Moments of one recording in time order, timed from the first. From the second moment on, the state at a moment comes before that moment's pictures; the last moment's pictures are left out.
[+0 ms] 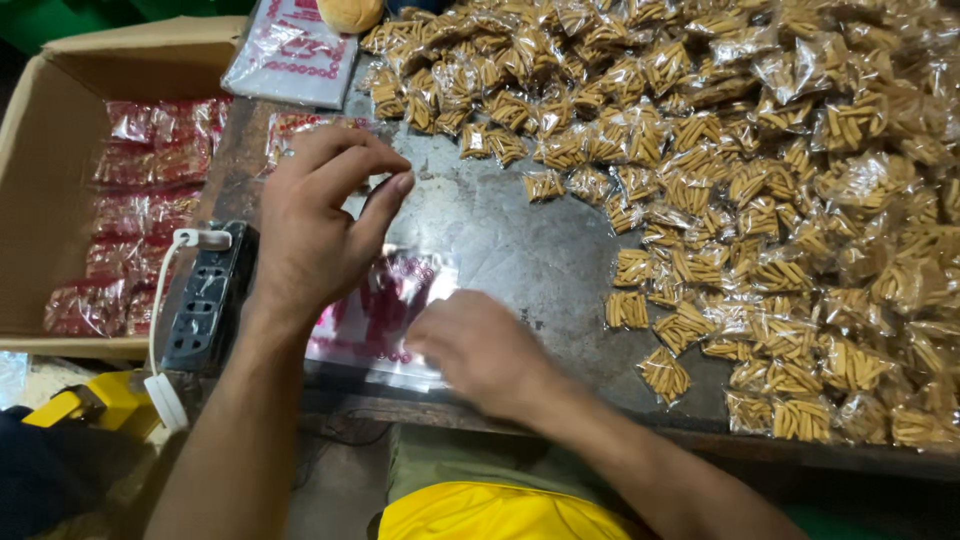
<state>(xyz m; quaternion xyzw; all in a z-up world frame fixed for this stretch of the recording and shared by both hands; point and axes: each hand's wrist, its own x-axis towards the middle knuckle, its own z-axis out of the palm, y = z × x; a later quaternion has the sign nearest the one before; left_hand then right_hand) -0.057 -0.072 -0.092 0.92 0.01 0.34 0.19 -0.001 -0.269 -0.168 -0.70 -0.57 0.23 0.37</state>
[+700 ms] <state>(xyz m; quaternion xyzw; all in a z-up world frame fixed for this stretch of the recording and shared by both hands) 0.062 -0.061 -0.181 0.92 -0.02 0.30 0.26 0.145 -0.327 -0.159 -0.61 -0.13 0.30 0.72</state>
